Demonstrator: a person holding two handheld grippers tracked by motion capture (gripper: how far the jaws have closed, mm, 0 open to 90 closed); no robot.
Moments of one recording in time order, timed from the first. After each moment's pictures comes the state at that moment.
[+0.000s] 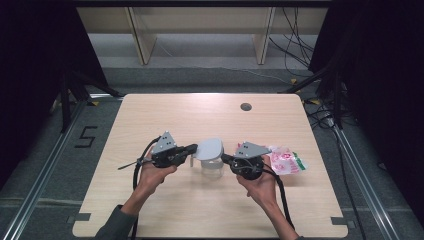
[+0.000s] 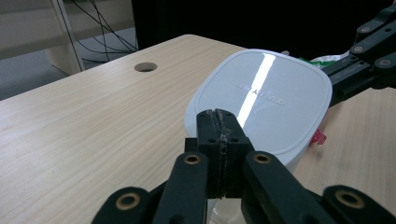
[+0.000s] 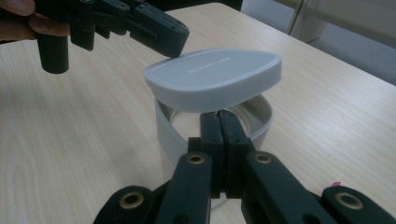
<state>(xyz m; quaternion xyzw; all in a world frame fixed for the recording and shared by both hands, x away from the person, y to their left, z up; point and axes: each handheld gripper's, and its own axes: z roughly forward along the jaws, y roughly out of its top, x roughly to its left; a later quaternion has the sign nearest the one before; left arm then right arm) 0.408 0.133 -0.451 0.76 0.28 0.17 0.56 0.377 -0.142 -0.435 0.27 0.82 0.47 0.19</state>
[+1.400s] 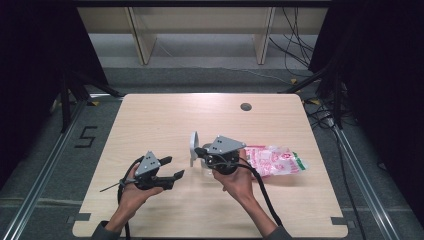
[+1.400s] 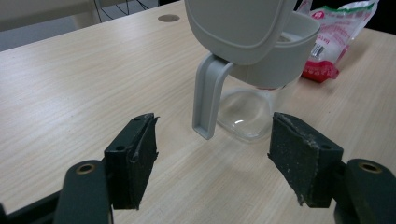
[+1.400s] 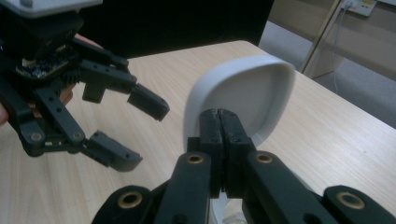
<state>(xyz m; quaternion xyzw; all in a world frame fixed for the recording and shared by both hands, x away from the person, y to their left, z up) 0.361 0.176 -0.478 0.77 0.32 0.18 0.51 0.382 -0.079 -0.414 0.21 0.82 0.50 0.20</state>
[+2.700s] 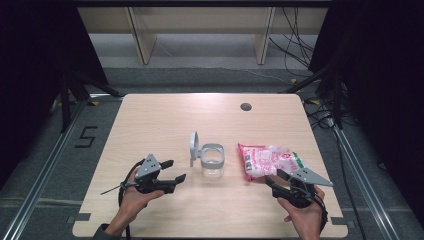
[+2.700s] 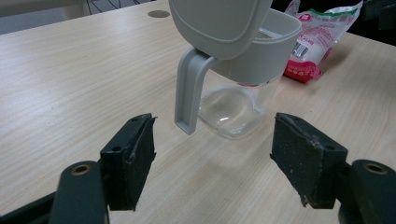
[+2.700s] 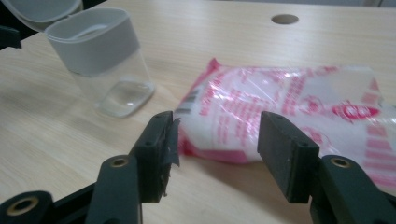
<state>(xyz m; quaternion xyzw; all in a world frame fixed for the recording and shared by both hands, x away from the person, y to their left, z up) 0.355 0.171 -0.481 0.77 0.33 0.16 0.52 0.309 -0.262 -0.465 0.47 0.72 0.47 0.21</state>
